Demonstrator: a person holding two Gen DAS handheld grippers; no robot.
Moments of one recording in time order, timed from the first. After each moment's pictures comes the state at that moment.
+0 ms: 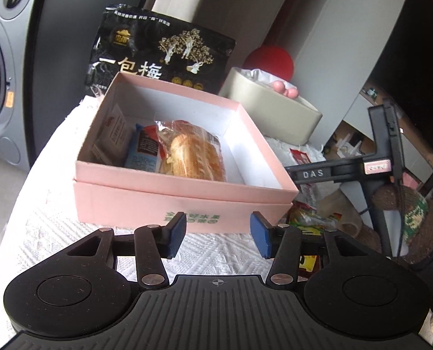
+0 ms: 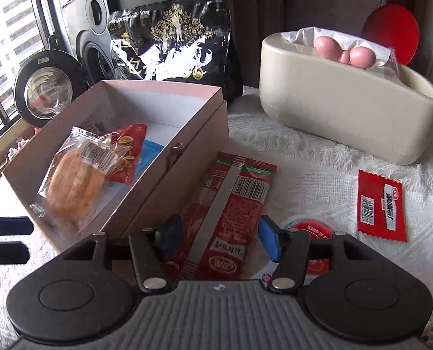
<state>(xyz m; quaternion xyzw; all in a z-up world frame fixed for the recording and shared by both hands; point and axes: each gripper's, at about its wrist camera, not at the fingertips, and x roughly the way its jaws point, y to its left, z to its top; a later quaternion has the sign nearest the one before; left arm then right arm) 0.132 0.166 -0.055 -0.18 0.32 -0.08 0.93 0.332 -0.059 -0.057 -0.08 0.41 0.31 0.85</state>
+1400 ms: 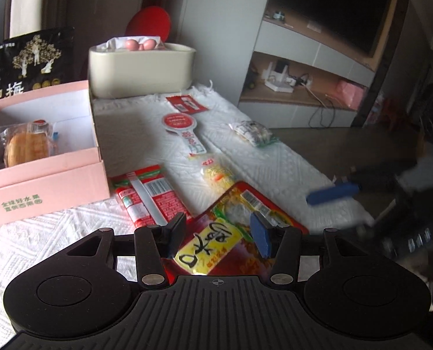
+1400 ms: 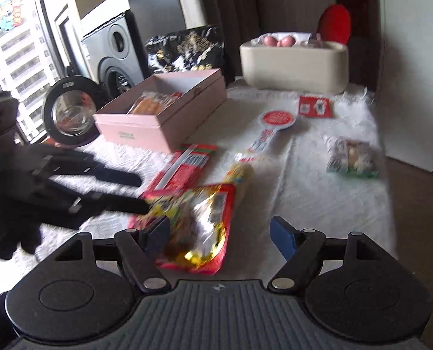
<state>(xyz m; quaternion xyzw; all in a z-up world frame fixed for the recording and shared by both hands) 0.107 0.032 -0.044 -0.03 0.35 -0.23 0.91 0.103 -0.209 -0.037 -0.01 0.39 0.35 0.85</state>
